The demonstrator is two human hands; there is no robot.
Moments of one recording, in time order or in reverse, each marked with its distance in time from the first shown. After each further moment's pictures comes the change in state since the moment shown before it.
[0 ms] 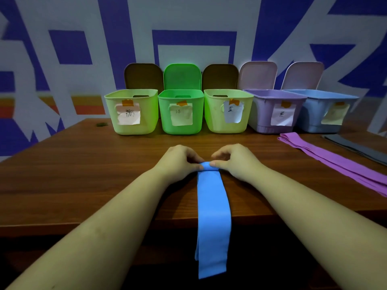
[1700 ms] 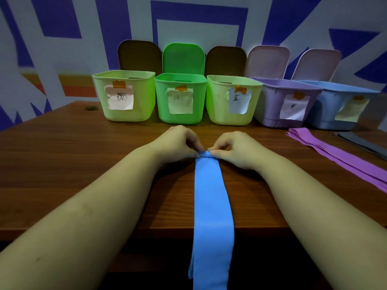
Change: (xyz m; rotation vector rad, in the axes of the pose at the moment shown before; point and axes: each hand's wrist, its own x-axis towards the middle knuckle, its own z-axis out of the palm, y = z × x) left_hand 0.043 -0.017 -0.003 -0.009 -0.103 0.092; right_hand 0.037 0.017 -0.001 -0.114 -0.102 -0.177
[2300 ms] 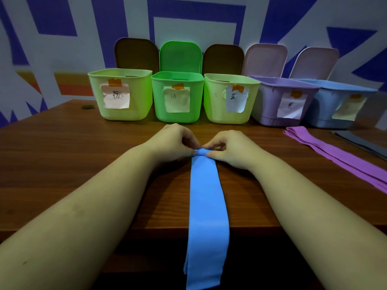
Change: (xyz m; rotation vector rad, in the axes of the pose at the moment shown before) left_hand -0.001 0.002 0.001 0.023 0.034 -0.023; right_hand 0.000 -0.002 0.002 0.033 0.008 -0.008
